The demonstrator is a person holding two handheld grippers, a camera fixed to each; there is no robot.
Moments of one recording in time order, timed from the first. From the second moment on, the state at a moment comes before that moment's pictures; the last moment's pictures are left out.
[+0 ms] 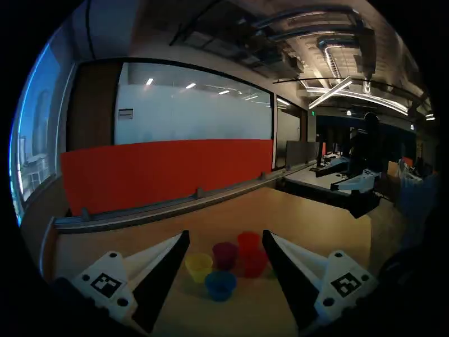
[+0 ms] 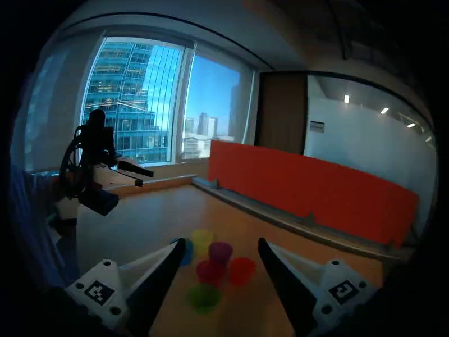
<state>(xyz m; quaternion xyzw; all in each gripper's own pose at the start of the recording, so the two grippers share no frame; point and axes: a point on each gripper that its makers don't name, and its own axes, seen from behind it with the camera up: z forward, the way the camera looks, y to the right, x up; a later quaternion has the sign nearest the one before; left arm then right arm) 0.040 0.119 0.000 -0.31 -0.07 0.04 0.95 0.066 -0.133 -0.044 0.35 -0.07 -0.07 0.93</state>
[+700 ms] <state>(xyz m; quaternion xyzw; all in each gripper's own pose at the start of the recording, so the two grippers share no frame) -0.065 0.126 0.027 -0.33 -0.15 0.08 0.93 -0.021 -0.140 -0.035 0.38 -0.14 -0.08 0.91</state>
